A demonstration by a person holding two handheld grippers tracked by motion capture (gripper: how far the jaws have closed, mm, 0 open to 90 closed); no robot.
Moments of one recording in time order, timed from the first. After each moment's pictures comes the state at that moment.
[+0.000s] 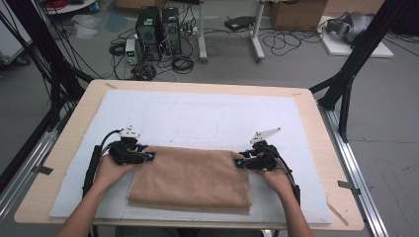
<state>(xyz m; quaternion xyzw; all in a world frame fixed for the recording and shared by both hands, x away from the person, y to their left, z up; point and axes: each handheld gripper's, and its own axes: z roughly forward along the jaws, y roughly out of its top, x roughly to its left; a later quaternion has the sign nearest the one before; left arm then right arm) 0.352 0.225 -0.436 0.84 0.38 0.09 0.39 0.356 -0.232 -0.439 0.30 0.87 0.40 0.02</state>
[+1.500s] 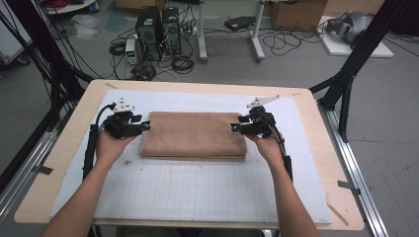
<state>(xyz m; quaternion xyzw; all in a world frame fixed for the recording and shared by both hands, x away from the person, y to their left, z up) 0.386 0.228 -0.385 0.79 0.40 0.23 0.41 0.415 -0.214 -0.377 0.33 0.84 0.41 0.13</state>
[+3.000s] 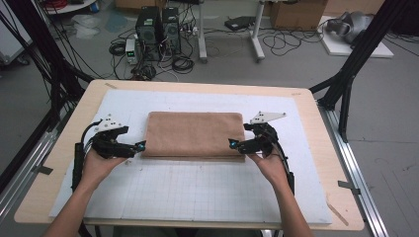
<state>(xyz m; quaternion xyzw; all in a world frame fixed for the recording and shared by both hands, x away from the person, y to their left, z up) 0.339 0.250 -0.392 0.78 0.39 0.20 0.45 0.367 -0.212 -0.380 0.33 0.82 0.45 0.14</state>
